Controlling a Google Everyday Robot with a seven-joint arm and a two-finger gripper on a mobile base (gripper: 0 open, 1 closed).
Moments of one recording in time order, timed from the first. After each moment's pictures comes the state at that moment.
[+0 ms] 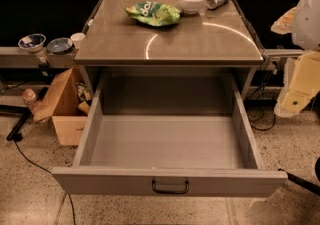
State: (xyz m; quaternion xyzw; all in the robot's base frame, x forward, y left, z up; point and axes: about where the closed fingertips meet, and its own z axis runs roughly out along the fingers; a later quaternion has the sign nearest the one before) arm 0.438 -0.217 0.977 -0.60 0.78 -0.04 0.16
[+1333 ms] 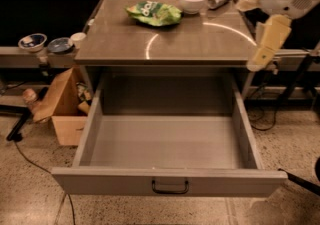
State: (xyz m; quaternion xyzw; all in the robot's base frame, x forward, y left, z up) arm 0.550 -0.192 0.972 -0.66 0.71 0.06 0.23
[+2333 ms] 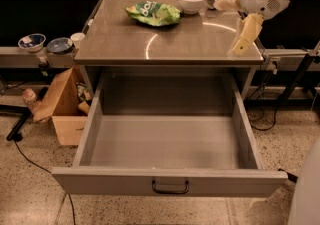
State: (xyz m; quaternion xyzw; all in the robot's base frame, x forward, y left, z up) arm 0.620 -0.161 0.949 -0.68 0.65 0.16 0.30
